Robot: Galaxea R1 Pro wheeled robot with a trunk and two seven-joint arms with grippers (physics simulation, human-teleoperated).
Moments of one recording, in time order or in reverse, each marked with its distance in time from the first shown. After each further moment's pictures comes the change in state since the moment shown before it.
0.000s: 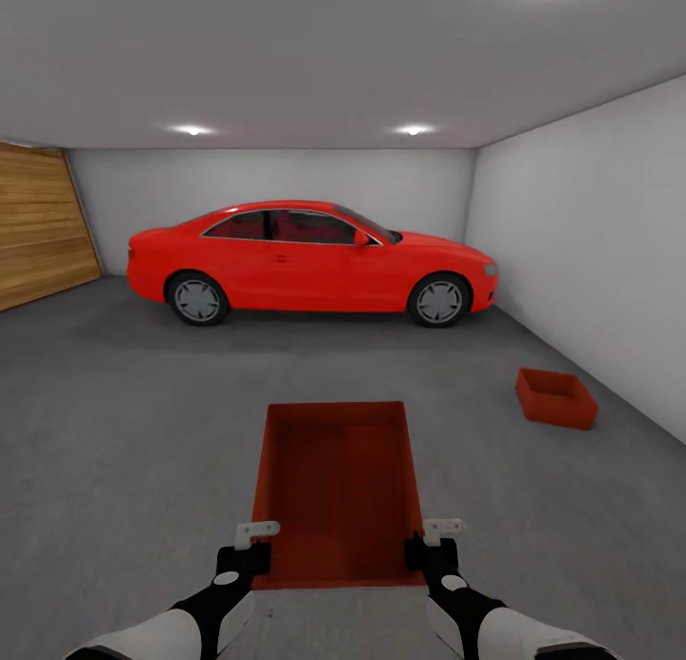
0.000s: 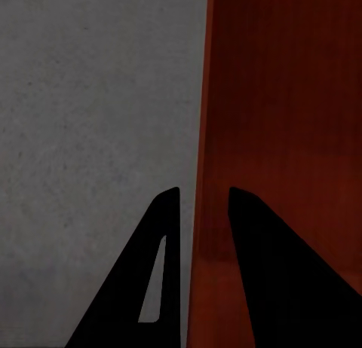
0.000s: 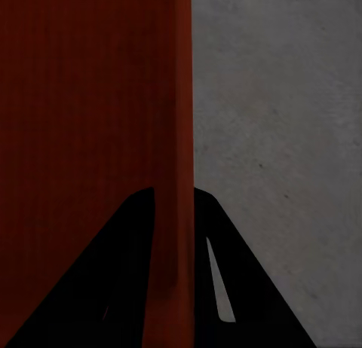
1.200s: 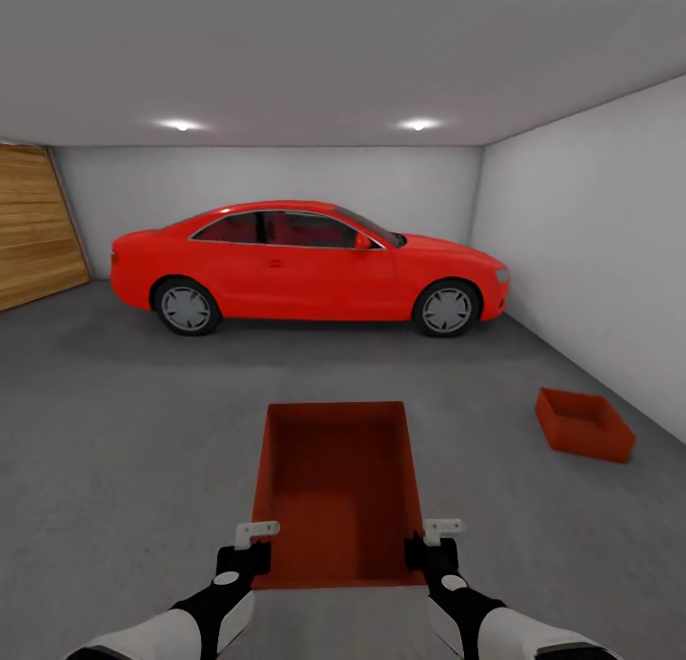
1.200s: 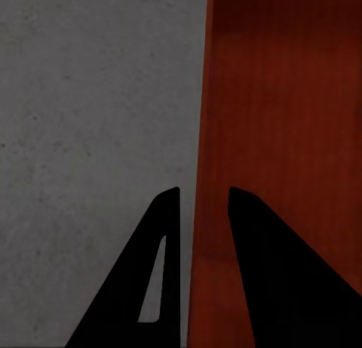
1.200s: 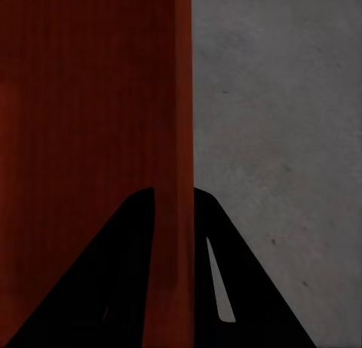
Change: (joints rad) left arm 0.000 0.000 0.001 0.000 -0.001 0.000 0.000; right arm 0.000 0.000 0.000 0.000 0.000 0.000 0.000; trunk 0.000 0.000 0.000
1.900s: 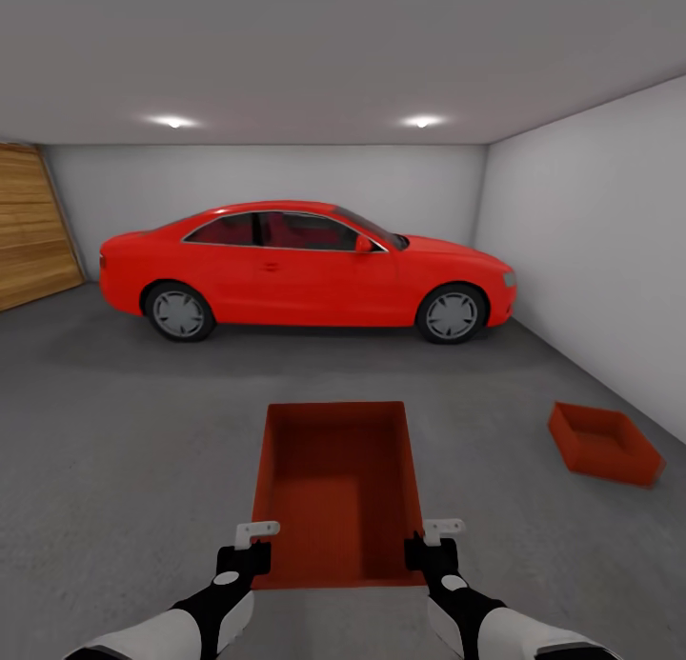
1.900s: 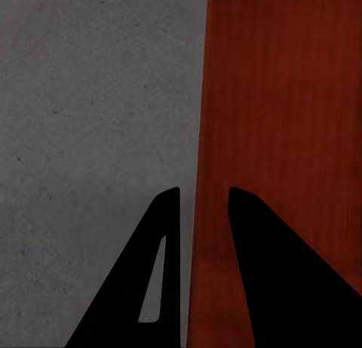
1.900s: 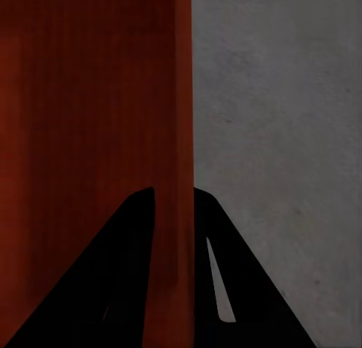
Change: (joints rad) left arm 0.000 0.000 0.000 0.000 0.000 0.000 0.000; right arm 0.000 0.000 -0.001 0.000 0.000 -0.001 0.000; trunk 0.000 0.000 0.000
